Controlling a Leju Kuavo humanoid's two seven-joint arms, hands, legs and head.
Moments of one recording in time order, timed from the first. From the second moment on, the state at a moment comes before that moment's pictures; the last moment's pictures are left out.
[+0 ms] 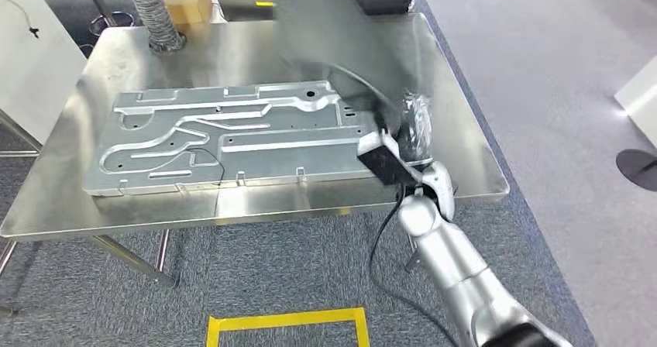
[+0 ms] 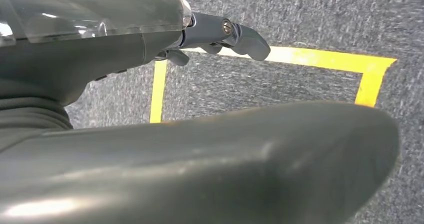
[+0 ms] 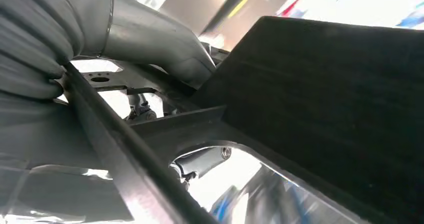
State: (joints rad) left arm -0.04 -0.01 0.61 -0.20 -0.27 0.03 -0.27; right arm -0.64 0.04 0.37 -1.18 0.70 -0.50 -0.34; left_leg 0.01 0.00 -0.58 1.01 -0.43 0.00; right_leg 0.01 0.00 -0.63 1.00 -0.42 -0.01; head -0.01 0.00
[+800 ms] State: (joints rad) left arm -0.06 0.00 0.63 -0.20 -0.34 -0.01 -0.30; right arm -1.05 0.09 0.54 -0.41 1.55 -0.20 0.06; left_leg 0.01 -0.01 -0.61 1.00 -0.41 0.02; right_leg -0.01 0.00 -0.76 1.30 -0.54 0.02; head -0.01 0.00
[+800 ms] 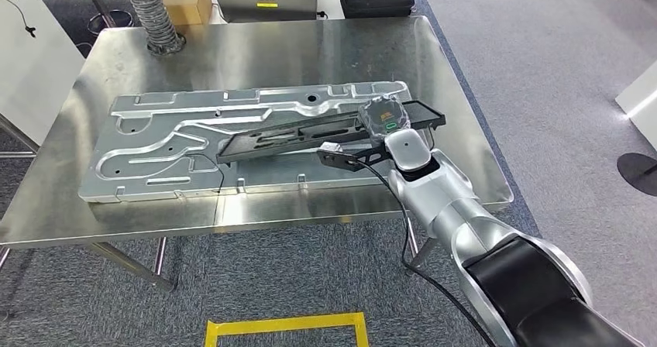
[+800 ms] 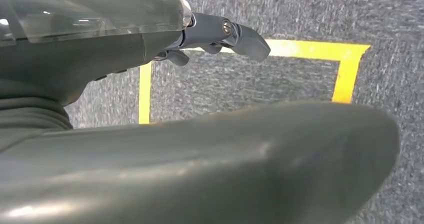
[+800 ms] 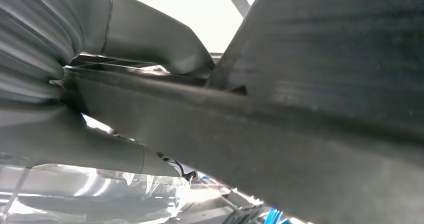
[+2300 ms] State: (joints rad) left arm -0.05 0.02 0.62 -0.20 -0.42 0.09 -0.35; right arm -0.96 0.02 0.32 -0.32 1.23 -0.59 -0.24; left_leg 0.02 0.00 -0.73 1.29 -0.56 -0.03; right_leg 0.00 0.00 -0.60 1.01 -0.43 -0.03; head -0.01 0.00
